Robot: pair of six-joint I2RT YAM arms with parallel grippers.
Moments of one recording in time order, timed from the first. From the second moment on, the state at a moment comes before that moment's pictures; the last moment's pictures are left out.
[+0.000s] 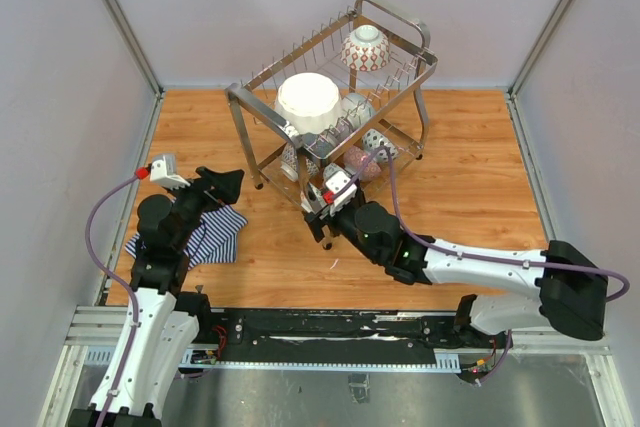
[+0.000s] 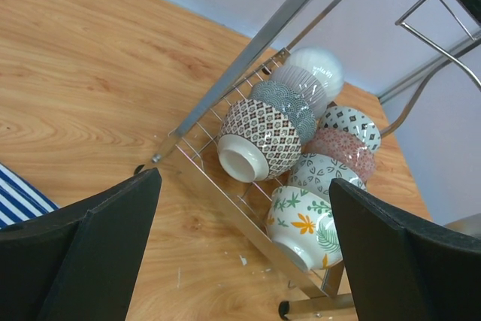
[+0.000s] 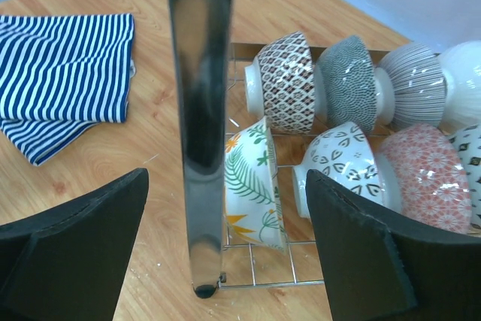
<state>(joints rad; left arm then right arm) -0.08 0.51 0.46 0.00 0.15 -0.58 1.15 1.27 0.69 0.43 0.42 -0.06</state>
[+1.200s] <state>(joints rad) -0.08 0.41 0.52 -0.12 0.12 -0.59 1.16 1.40 0.77 0.45 0.41 0.02</state>
